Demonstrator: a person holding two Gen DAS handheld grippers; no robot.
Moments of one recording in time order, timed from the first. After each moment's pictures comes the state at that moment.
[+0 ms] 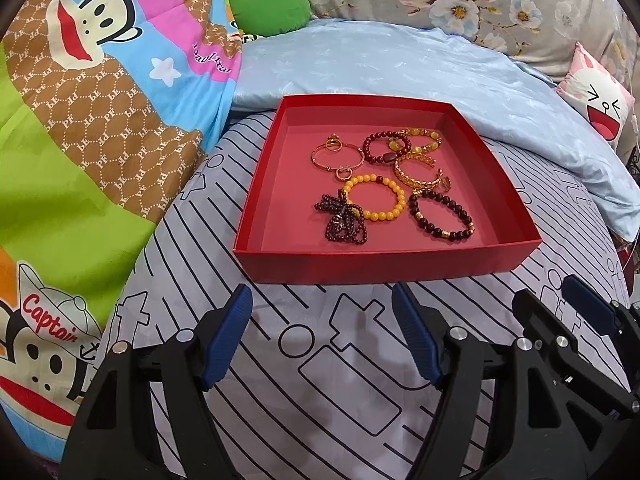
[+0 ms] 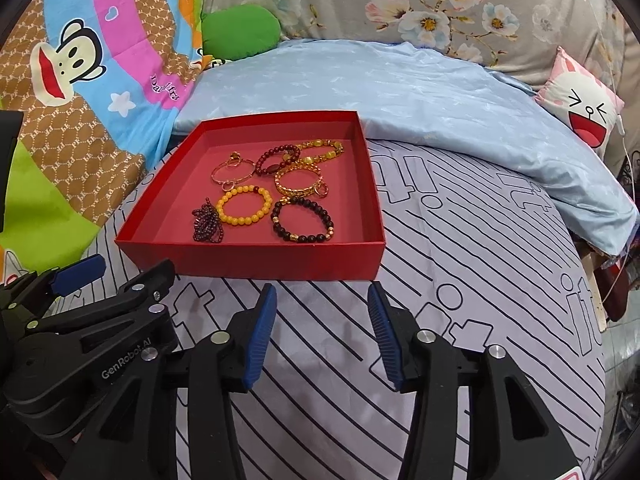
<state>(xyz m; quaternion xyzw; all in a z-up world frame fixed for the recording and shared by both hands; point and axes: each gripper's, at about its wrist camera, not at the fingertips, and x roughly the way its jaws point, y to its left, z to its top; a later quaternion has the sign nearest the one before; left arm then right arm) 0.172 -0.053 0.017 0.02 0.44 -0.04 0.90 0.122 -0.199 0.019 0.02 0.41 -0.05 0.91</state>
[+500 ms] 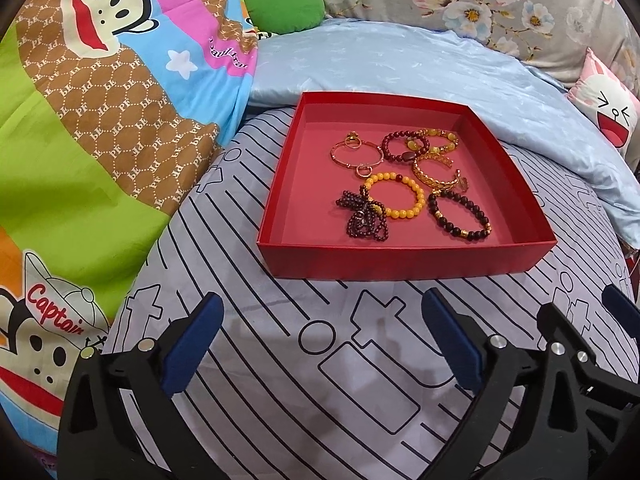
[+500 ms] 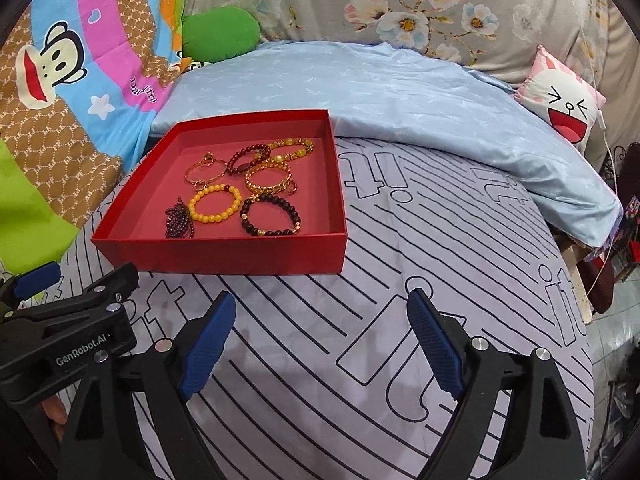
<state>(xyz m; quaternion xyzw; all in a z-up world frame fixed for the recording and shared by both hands) 0.170 -0.041 0.014 0.02 0.44 -0.02 0.90 0.117 -0.211 0.014 0.02 0.41 -0.07 0.91</state>
